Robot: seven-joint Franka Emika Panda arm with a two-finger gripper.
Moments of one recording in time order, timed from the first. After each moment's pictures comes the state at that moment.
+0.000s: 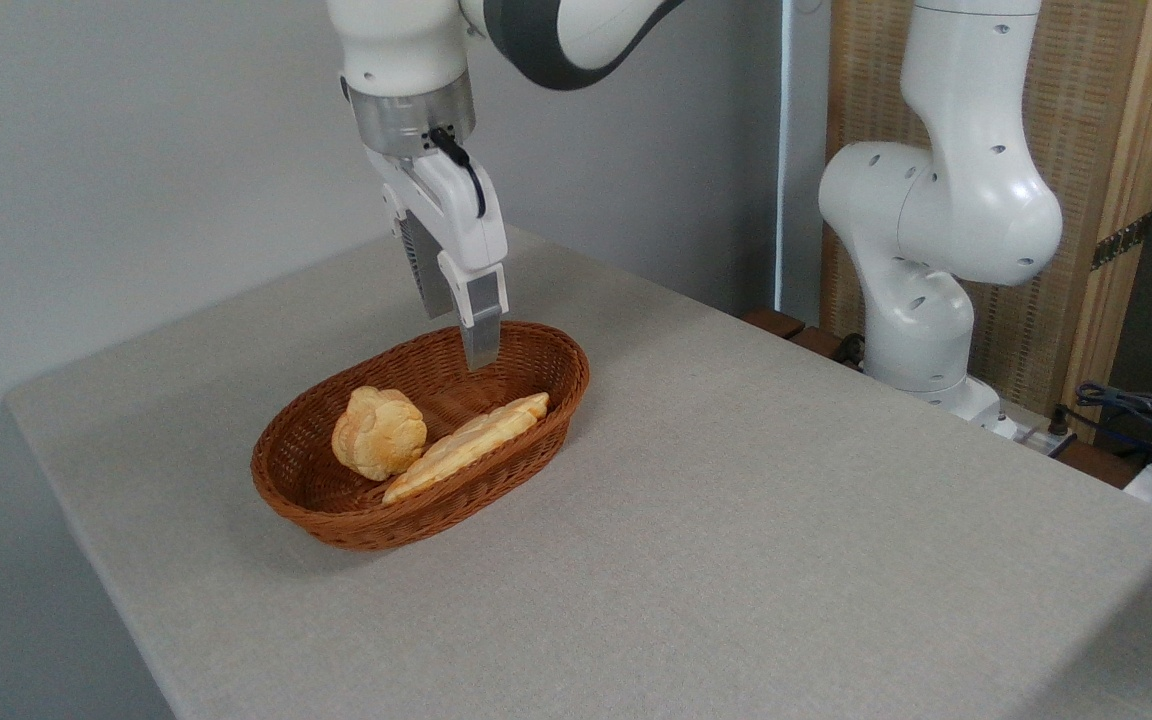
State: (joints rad) arm -0.02 -0.18 -0.19 -1.98 -0.22 1.80 0.78
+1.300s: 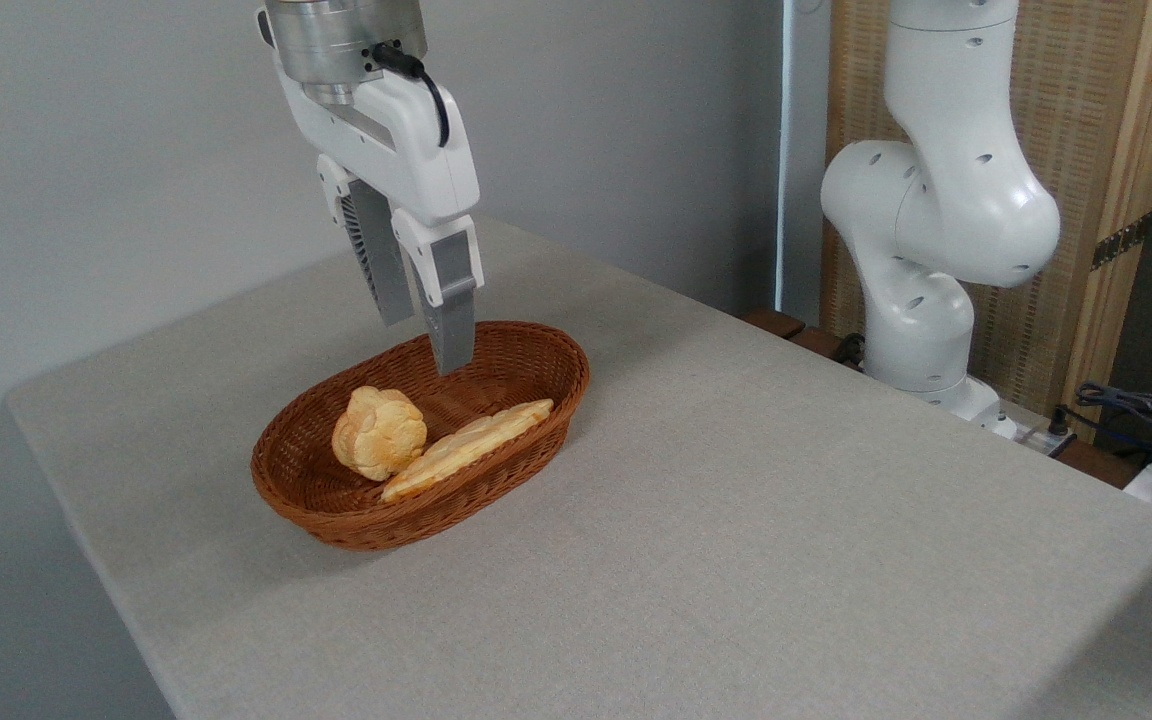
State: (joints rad) arm -0.08 0.02 -0.01 -1.58 -0.07 1.59 0.76
